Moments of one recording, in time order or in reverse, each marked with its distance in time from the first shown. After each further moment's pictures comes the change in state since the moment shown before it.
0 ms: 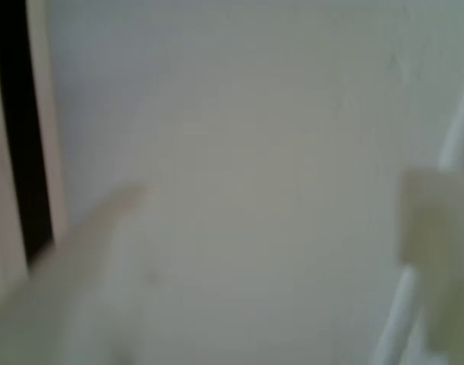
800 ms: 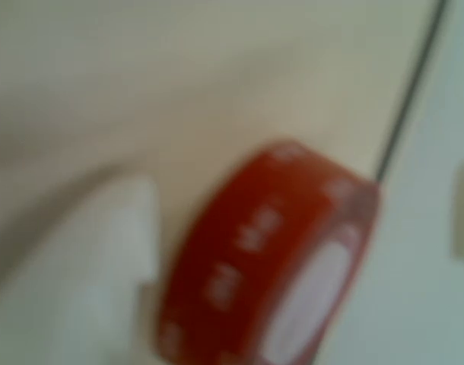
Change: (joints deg) arm -3.4 -4.7 -11.1 34.0 0.1
